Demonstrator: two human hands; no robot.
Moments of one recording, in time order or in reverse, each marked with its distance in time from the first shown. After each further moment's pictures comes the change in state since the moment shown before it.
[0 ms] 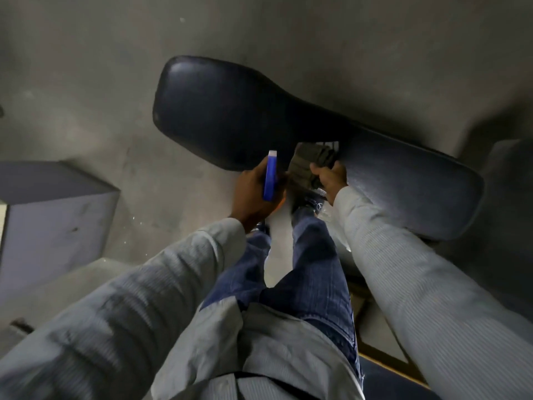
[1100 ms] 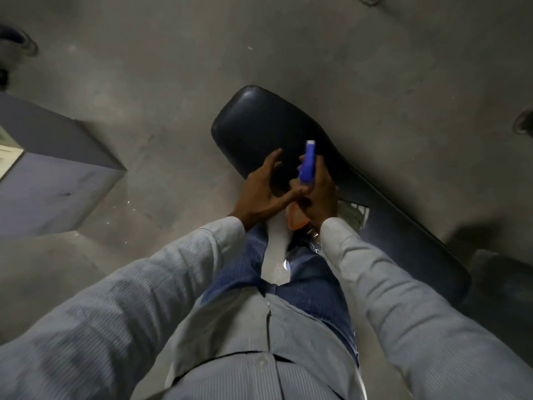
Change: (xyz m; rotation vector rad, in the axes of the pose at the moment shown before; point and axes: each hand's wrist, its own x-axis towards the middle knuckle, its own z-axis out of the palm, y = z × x) left_hand 0.022 -0.055 -0.129 -0.253 0.129 -0.051; right_hand -0.160 -0.091 0.151 -0.793 -0.209 -0.772
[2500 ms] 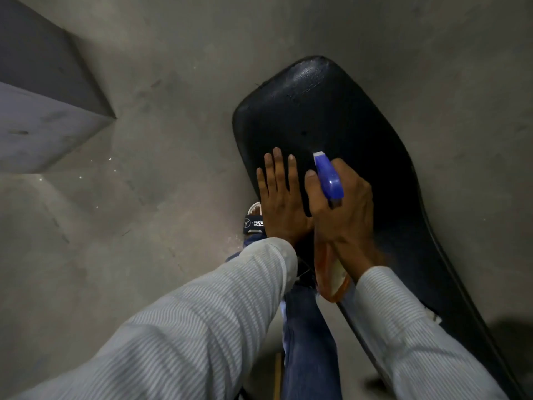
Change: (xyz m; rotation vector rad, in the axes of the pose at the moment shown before) left_hand 0.153 -0.230 0.108 0.558 0.549 -0.318; right_hand 0.186 0.046 0.125 -0.184 -0.099 -0.259
